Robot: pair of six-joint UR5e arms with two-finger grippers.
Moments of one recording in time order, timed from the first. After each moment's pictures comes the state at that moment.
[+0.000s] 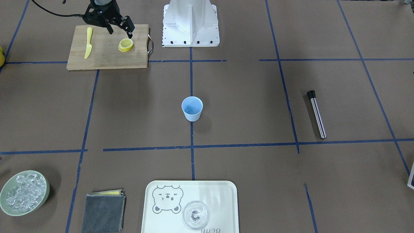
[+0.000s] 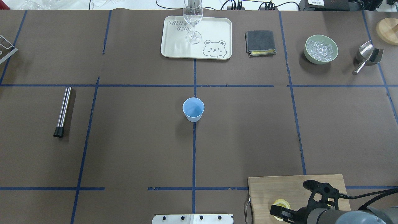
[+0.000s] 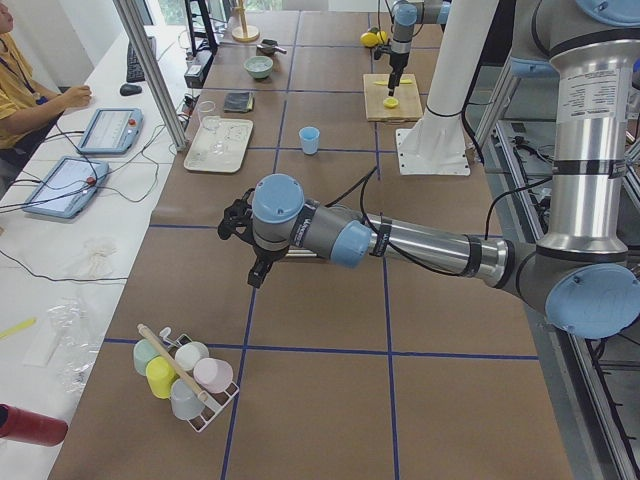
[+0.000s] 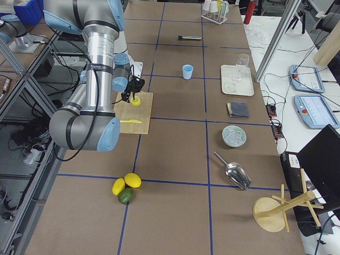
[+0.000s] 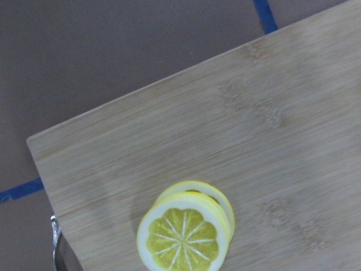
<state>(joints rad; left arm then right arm) -1.54 -1.53 -1.80 -1.79 -2.52 0.02 -0.05 -1.73 2.28 -1.29 1.51 1.99</state>
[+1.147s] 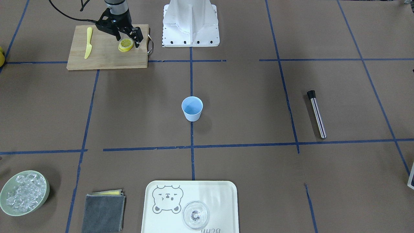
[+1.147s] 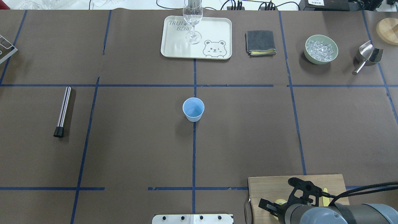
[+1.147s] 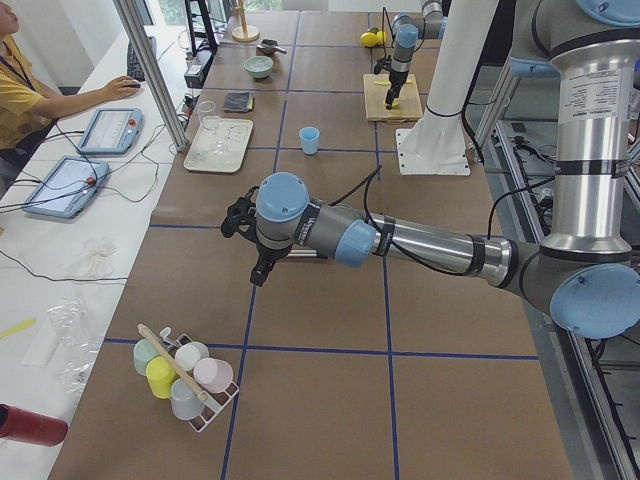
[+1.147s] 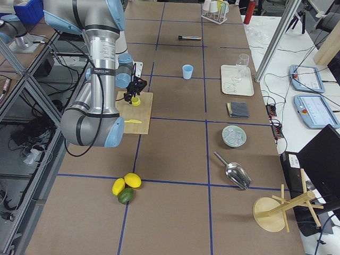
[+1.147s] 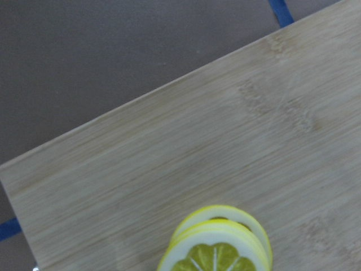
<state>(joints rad) -1.55 -1.52 -1.83 -1.80 -2.52 0.02 -0.02 -1.60 2.19 -1.44 1.52 2.03</state>
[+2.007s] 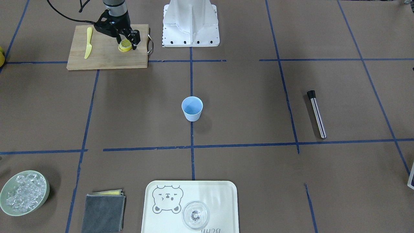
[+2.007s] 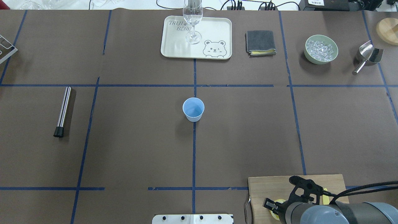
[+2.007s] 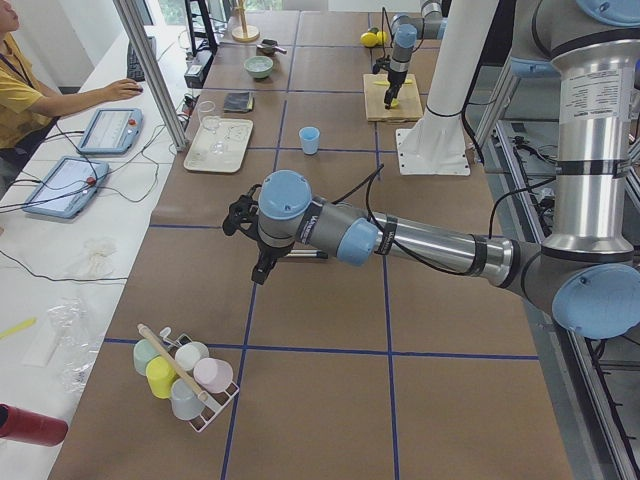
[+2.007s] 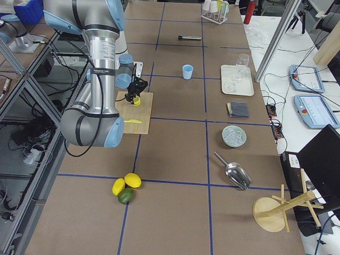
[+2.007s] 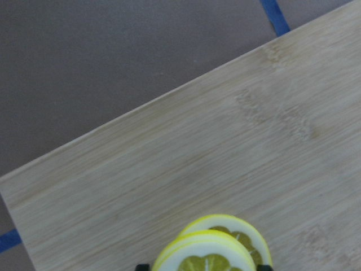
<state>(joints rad) -1.55 -1.51 -1.84 -1.80 -2.52 0.02 -0.01 -1.60 2.19 -1.44 1.52 2.04</state>
